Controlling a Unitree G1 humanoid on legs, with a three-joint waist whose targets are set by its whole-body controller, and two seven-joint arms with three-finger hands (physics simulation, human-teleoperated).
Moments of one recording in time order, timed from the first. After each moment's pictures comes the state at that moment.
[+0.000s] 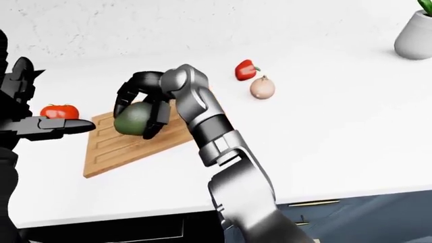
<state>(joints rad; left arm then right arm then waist) -0.39 0.39 0.40 -0.73 -0.12 0.85 -0.04 -1.34 0.10 0.09 0.86 -0.55 0.19 0.91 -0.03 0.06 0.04</state>
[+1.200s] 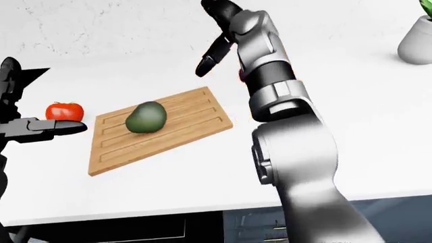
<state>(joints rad) -0.37 0.41 0.44 -0.74 -0.12 0.85 -0.06 -1.61 -0.24 -0.04 1.20 -0.50 0.23 0.46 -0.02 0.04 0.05</state>
